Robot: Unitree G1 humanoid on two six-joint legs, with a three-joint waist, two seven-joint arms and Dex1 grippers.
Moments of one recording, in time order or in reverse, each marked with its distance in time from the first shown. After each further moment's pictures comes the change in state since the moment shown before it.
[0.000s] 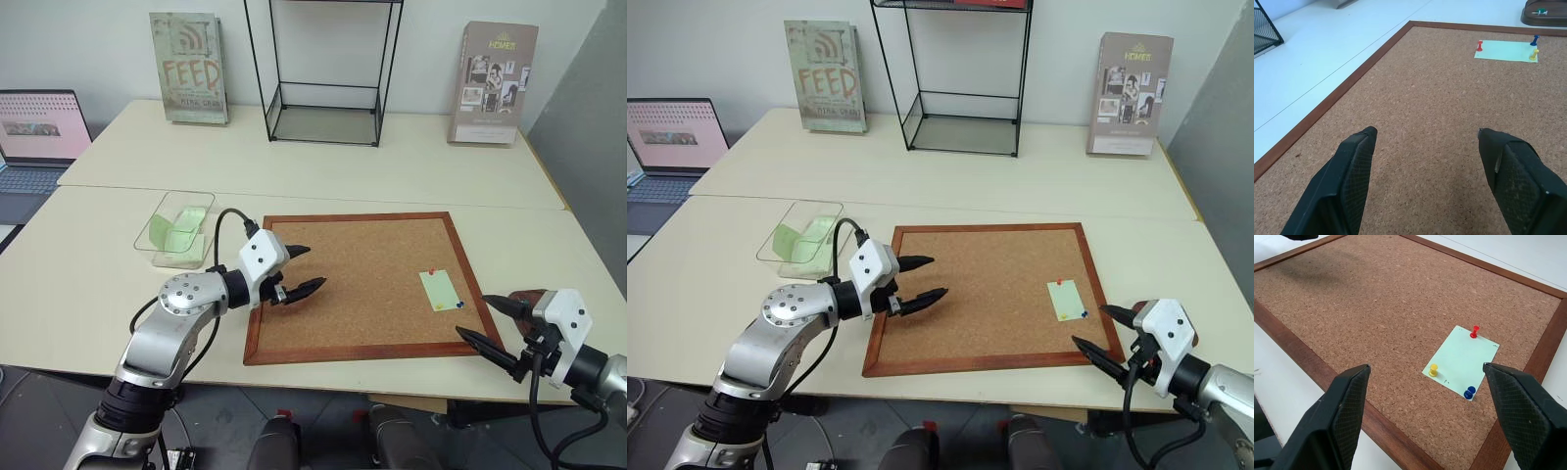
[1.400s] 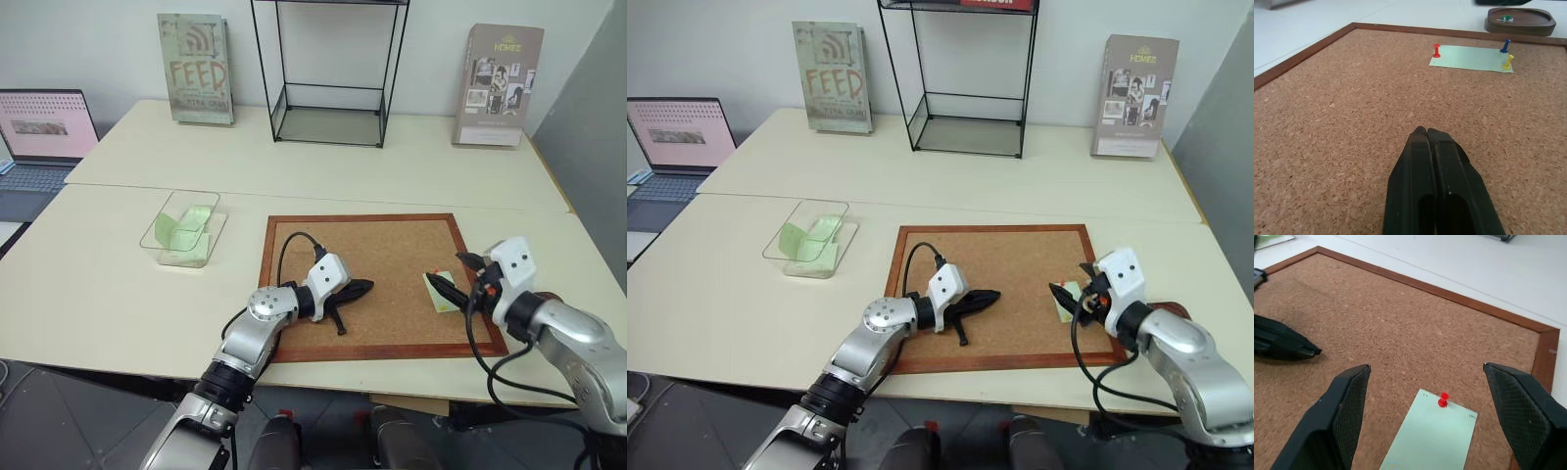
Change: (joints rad) left arm -0.126 -0.343 -0.205 0.505 0.171 -0.344 0.009; right arm -0.493 0.103 0.262 0.232 -0.103 0.211 -0.266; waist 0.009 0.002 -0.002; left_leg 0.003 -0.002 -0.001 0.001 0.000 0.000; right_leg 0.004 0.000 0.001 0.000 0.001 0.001
